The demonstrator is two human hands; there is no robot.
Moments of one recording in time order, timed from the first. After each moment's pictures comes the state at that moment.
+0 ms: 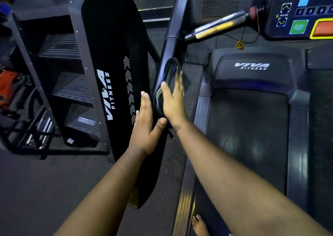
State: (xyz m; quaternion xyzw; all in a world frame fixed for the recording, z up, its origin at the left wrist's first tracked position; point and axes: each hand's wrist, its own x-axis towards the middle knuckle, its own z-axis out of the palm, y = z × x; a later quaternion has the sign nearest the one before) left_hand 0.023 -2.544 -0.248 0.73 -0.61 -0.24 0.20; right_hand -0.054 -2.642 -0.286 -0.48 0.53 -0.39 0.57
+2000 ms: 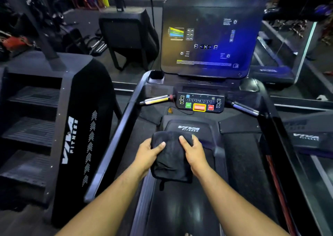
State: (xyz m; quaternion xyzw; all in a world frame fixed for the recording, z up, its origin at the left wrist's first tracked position) left_hand -0.179 -2.492 -0.138 0.60 -0.38 -0.53 0.47; right_hand -0.354 -2.527 -0.151 -0.42 0.51 -0.49 0.57
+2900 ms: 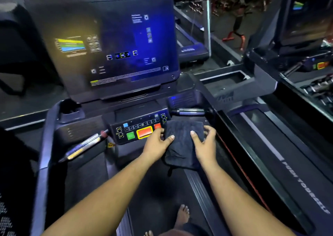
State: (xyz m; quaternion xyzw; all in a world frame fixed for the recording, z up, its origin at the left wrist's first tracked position) left_hand -0.358 -2.758 -0.160 0.51 -0.66 -0.49 0.24; right_hand -0.522 -2.674 -0.172 -0.30 0.74 -0.56 0.23
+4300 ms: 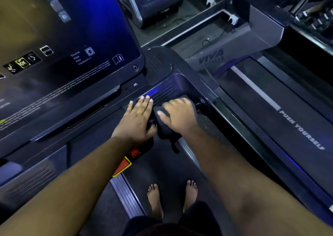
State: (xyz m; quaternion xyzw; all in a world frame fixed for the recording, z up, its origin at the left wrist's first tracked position) left_hand -0.456 -2.959 -0.199 0.27 -0.95 -0.10 -0.09; right_hand -0.633 -2.868 -0.246 -0.61 0.78 -0.14 0.00
